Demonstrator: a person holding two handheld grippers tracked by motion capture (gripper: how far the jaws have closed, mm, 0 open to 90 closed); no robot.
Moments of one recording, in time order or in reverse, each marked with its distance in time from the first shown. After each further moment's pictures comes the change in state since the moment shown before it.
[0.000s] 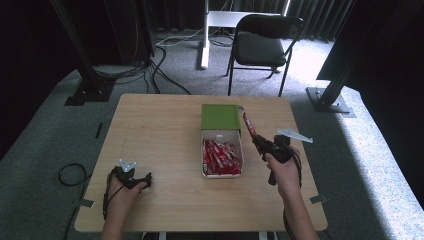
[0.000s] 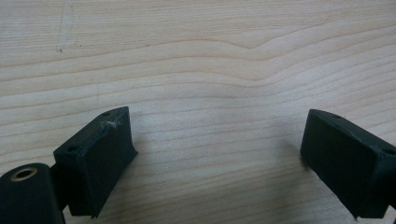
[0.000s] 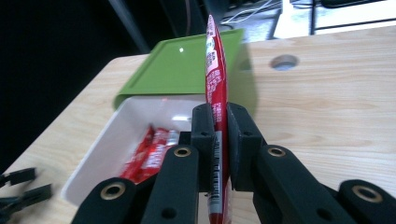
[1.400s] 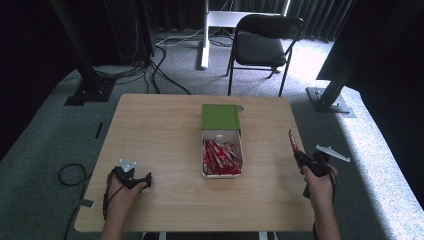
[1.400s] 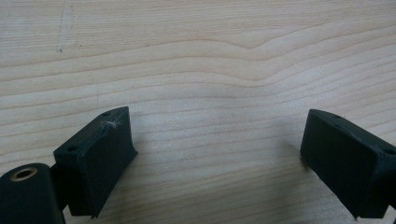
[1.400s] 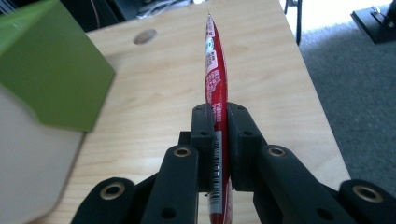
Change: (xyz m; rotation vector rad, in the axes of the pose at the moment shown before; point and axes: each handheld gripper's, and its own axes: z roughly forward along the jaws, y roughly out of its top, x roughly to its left) left arm 0.000 0.000 0.000 0.001 0.000 0.000; right arm -0.124 -0.047 -0.037 0.022 -0.284 0.106
